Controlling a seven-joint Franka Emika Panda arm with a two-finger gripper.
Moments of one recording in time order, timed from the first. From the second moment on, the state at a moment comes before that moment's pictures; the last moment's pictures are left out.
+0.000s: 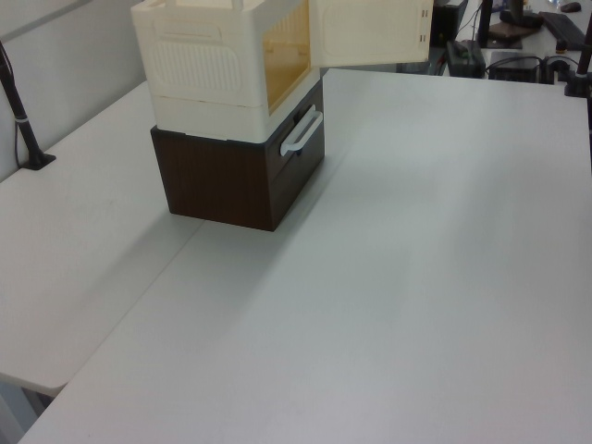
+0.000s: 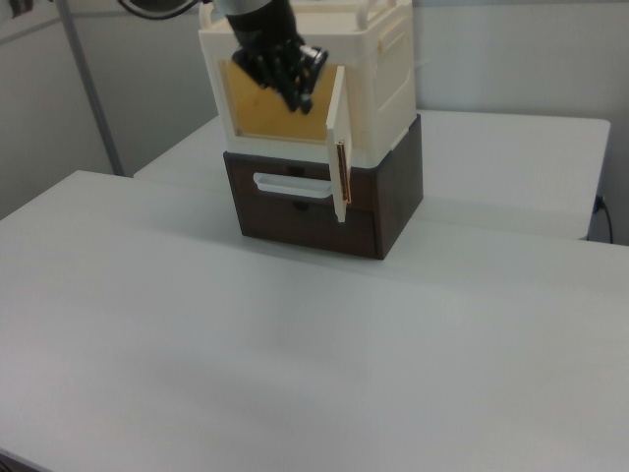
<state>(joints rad) 0.21 0.08 -0.56 -1.34 0.19 1.79 -0.35</state>
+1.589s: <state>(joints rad) 0.21 0.17 -0.63 -1.46 0.34 1.97 -0.34</state>
